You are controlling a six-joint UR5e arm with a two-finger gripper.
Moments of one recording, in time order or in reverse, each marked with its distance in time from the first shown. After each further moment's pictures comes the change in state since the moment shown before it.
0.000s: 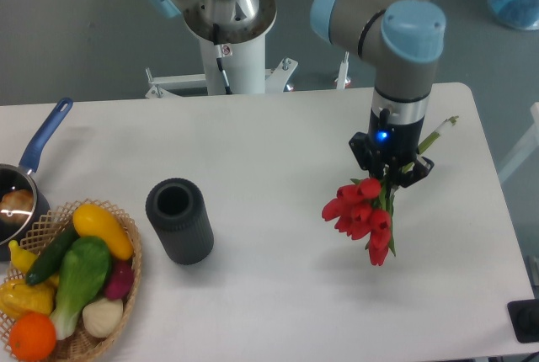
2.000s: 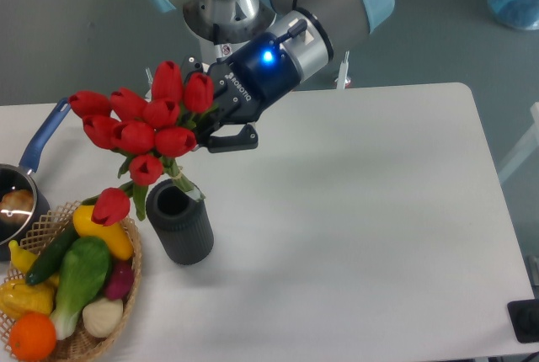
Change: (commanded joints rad) arm -0.126 0.084 -0.136 0.103 -1.289 -0.324
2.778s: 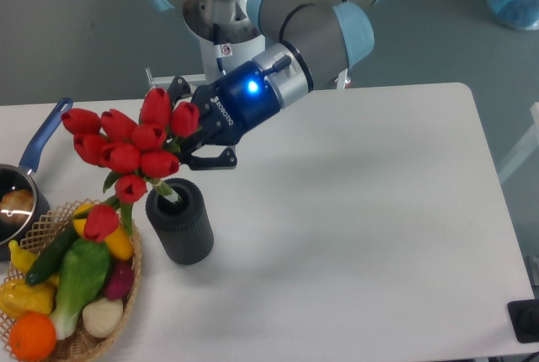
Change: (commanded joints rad) arm -0.034 -0.061 -0.023 0.028 0.006 0.005
